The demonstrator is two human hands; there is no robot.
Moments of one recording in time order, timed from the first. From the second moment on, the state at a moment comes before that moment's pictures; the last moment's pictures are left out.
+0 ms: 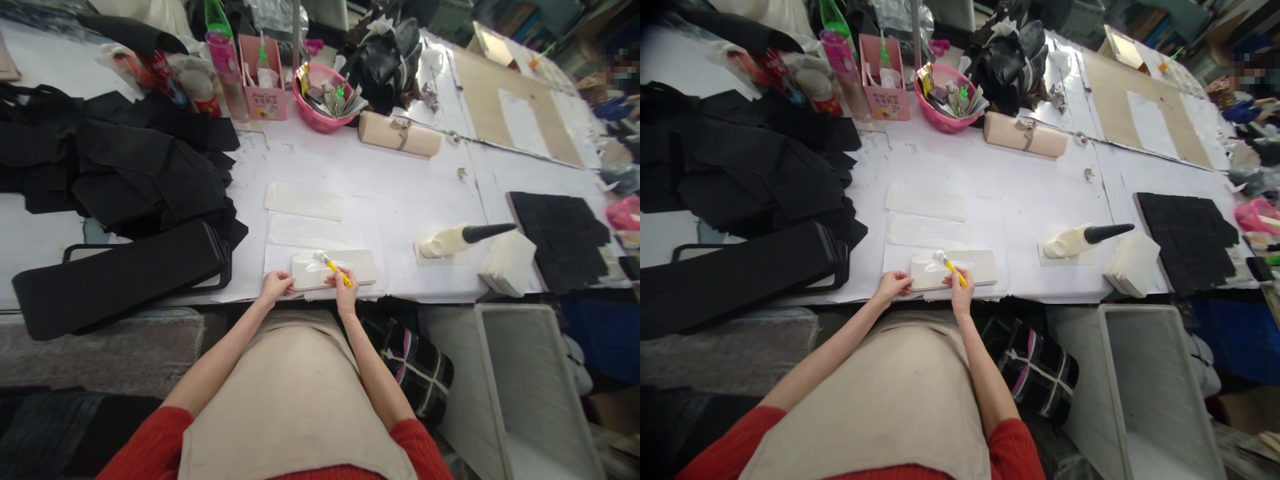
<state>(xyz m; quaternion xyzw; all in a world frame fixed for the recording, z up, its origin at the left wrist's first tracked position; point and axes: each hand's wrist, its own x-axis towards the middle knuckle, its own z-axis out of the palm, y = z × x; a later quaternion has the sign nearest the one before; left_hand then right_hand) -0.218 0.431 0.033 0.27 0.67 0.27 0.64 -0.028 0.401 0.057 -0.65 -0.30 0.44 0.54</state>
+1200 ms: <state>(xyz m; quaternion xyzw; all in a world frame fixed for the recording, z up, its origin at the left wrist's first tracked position) -0.228 0.436 0.032 0.27 0.62 0.26 0.69 -0.036 0.403 0.112 -0.55 -0.75 0.29 0.23</state>
